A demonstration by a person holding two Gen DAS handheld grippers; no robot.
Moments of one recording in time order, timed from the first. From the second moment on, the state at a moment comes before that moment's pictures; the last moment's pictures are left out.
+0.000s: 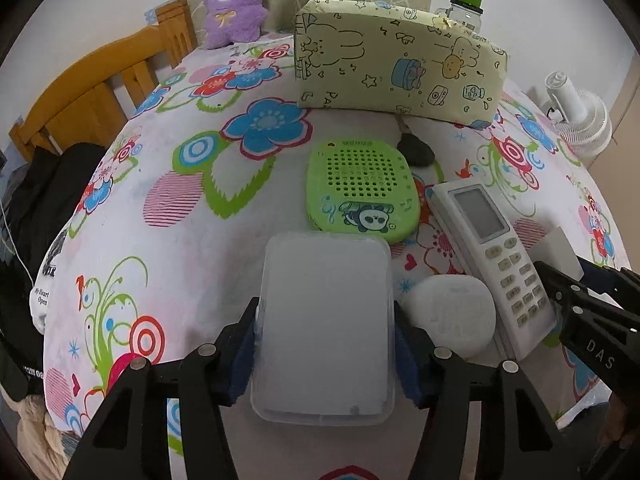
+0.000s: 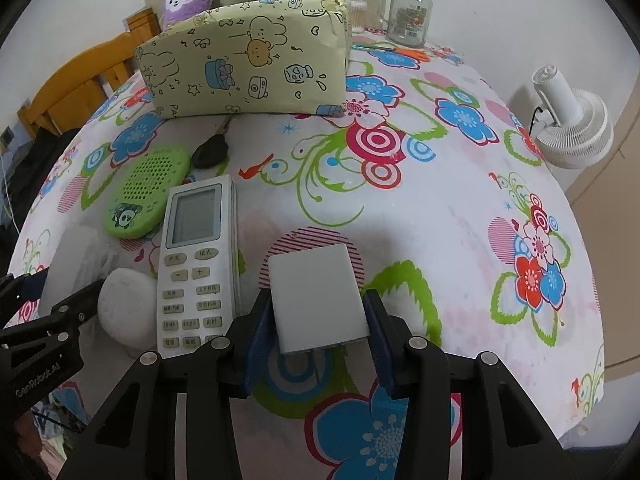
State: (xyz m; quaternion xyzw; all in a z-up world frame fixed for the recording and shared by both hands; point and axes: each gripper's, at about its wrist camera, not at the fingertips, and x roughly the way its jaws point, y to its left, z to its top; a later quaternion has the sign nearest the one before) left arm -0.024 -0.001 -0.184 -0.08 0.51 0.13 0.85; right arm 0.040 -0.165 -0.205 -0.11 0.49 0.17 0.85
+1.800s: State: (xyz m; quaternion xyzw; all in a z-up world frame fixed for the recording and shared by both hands) left arm 0.029 -0.011 -0.039 -0.06 0.47 0.07 0.88; right arm 0.062 -0.154 -0.066 -0.05 0.45 0.20 0.87
